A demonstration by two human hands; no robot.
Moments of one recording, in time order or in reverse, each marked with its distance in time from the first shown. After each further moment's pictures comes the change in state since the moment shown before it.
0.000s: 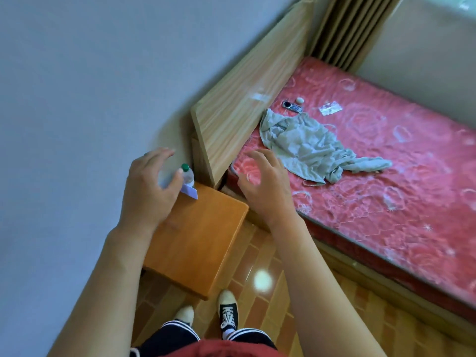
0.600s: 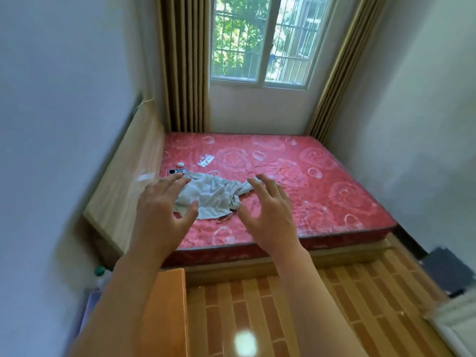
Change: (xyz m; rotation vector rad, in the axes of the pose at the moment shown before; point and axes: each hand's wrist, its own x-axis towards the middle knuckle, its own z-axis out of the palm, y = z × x) left_hand 0.008 0.183 -0.020 -0.247 -0.229 0.759; right_hand -0.151 -0.050 -0.184 -0.302 0.532 0.295
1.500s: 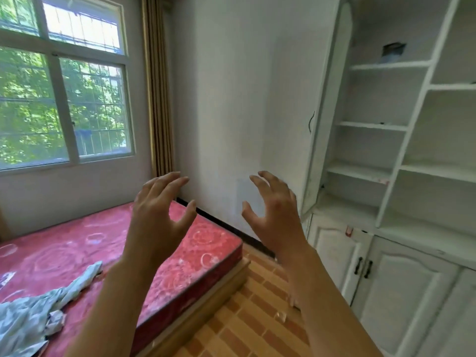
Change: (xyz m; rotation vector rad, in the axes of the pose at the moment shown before) left_hand 0.066 0.511 0.191 -0.472 -0.034 0.562; right_hand -0.144 0.273 -0.451 -0.461 0.556 0.280
